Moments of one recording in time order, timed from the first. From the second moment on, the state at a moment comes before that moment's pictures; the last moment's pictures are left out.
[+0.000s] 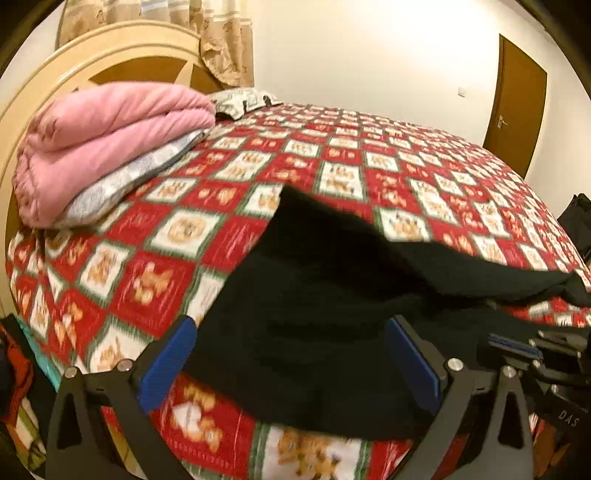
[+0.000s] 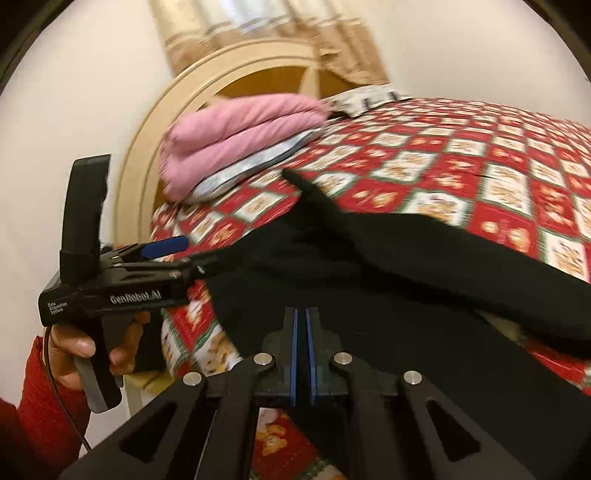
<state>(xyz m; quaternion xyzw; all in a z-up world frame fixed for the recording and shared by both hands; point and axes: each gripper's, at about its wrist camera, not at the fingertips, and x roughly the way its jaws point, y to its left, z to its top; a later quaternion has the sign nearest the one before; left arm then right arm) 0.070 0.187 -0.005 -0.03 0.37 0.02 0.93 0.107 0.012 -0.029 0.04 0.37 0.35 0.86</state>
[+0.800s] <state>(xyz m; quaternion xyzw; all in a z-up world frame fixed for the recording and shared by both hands) 0.202 0.180 -0.056 -0.17 0.44 0.05 0.88 0.144 -0.165 -0.062 0.37 0.35 0.22 0.83</state>
